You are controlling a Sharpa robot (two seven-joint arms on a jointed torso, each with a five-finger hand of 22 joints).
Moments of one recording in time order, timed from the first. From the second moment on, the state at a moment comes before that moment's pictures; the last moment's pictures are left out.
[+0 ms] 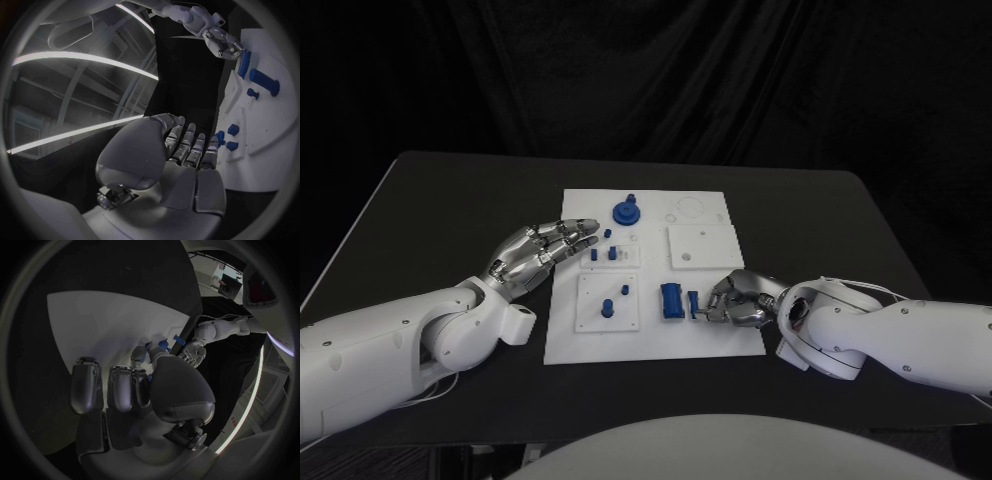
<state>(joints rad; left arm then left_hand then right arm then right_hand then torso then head) 1.07 -0.89 -0.21 1.47 -0.11 0.11 0.68 1.45 0.09 0.41 0.13 0.56 0.62 0.17 0.16 0.13 0.31 0.24 0.42 0.06 0.13 0.24 0.23 0.04 0.14 0.08 0.29 0.06 0.15 1.06 -1.00 -0.25 1.77 -1.09 -0.38 -0.26 1.13 0.02 0.10 0.22 0.29 0.89 -0.02 0.74 1.14 1.46 -0.08 1.57 1.31 1.47 -0.14 1.49 1.31 0.05 1.47 -0.02 1.36 1.31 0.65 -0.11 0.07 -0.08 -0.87</state>
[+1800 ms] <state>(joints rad) 1.07 -0.82 -0.21 1.40 -0.11 0.01 0.68 1.23 0.27 -0.15 0.29 0.29 0.13 -0.11 0.02 0.02 0.01 -0.01 0.11 0.02 0.00 0.07 0.00 0.00 0.15 0.01 0.15 0.01 0.02 1.07 -0.93 -0.25 1.56 -0.31 -0.30 0.67 1.18 0.11 -0.21 0.29 0.24 0.12 -0.16 0.02 0.04 0.00 0.00 0.12 0.04 0.01 0.16 0.08 0.01 0.07 0.04 0.29 0.02 0.10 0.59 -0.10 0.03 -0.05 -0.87</state>
